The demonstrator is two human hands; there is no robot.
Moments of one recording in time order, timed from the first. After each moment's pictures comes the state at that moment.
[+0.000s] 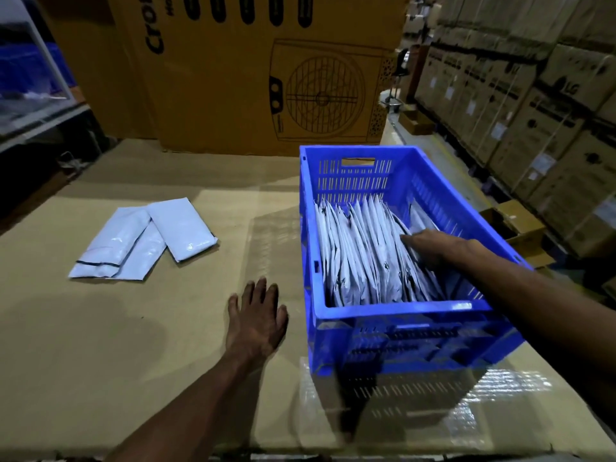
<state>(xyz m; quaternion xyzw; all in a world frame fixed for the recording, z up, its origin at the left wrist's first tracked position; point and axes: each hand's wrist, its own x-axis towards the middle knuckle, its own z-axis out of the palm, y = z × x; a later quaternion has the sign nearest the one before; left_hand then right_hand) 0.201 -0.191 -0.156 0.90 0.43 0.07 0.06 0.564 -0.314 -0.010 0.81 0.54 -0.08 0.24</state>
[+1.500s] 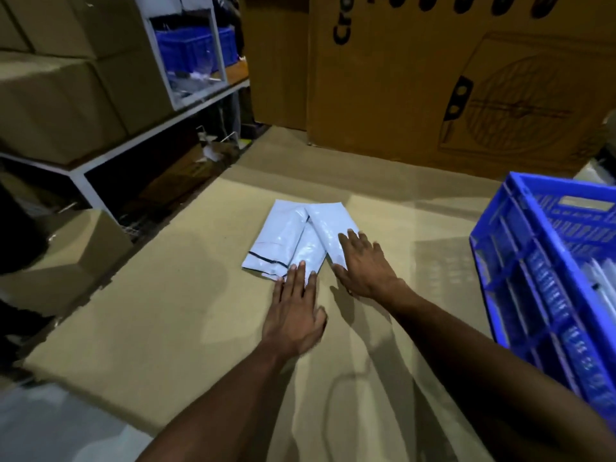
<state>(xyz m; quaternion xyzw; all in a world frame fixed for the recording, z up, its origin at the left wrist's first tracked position) 0.013 -0.004 -0.153 0.88 0.47 0.09 0.04 0.211 0.012 -0.093 0.72 0.69 -0.02 -0.02</state>
